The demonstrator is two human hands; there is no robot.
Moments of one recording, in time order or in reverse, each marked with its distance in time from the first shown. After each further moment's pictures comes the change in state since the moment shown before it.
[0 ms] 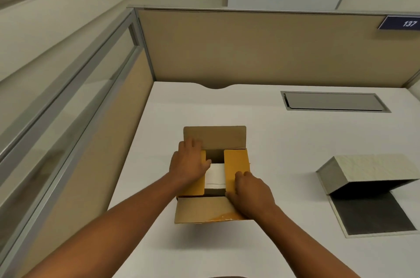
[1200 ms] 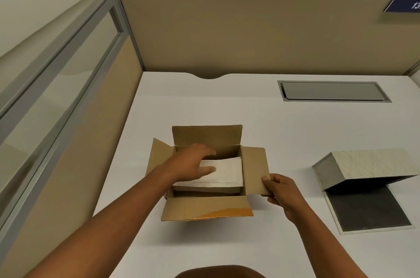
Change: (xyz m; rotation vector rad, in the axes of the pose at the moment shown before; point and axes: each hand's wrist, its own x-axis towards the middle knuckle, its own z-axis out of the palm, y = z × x) left_hand 0.021 0.004 0.003 -0.185 -0.310 0.337; right_hand 0.009 0.111 0.006 1.142 -0.077 0.508
